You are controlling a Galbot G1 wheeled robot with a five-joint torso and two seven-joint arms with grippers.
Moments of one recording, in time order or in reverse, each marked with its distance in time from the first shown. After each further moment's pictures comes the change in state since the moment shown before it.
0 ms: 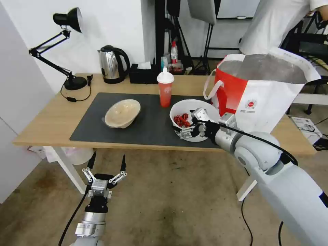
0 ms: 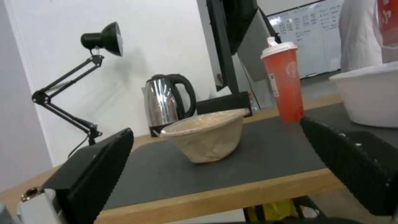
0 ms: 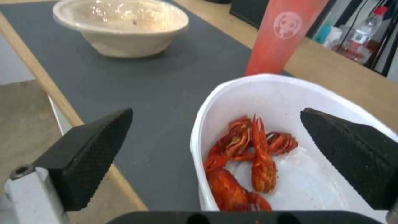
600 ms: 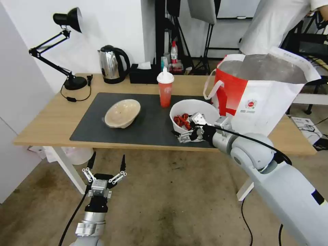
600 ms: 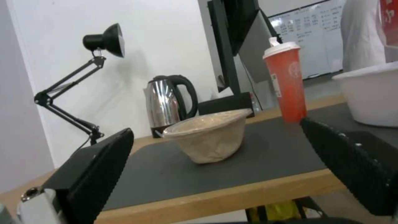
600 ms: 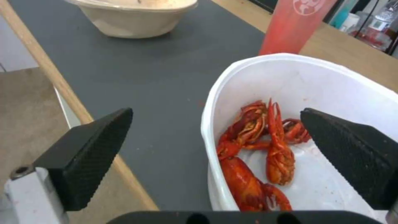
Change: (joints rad) left arm -0.012 0.001 -0.006 0.016 0.000 -0.013 -0.001; right arm 0.012 0.013 -0.037 -0.054 -0.035 0.003 -0.036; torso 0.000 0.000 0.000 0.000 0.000
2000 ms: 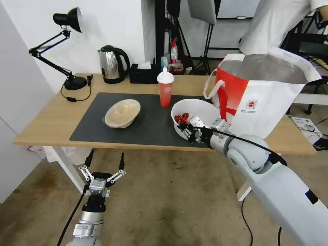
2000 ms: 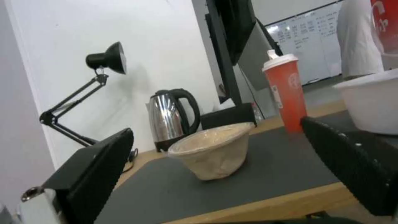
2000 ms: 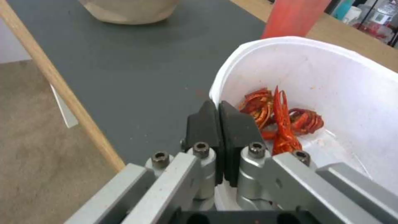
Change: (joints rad) left arm 0.009 0.000 -0.011 -0.031 0.032 -0.027 0.000; right arm -0.010 0.010 -0.006 -0.027 -0.041 0.013 -0.014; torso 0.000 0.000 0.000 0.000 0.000
